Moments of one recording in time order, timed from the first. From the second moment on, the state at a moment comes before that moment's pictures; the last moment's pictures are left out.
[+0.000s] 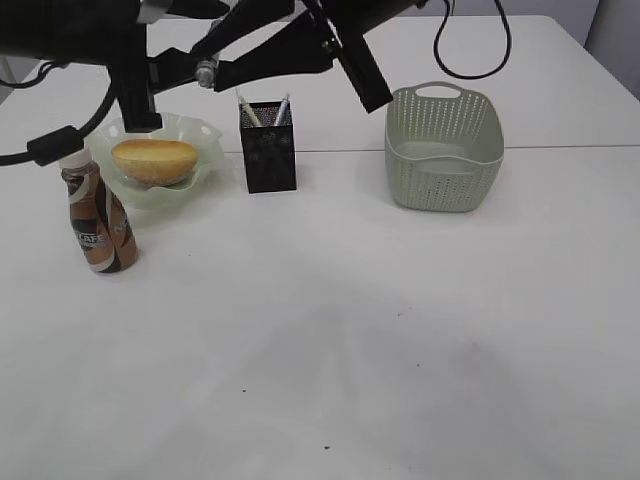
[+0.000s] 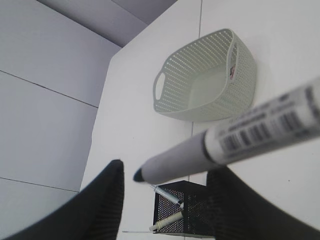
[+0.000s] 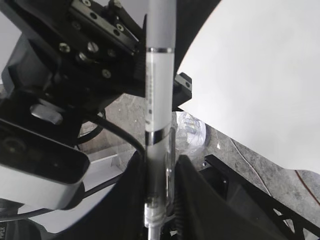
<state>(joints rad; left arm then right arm) -0.31 1.59 -1.19 -1.42 0.46 2.55 0.40 1.84 -1.75 1.06 1.23 0.15</state>
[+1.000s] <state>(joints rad) -0.31 1.59 -1.19 -1.51 0.50 2.62 0.38 1.86 -1.75 1.18 1.22 0.17</state>
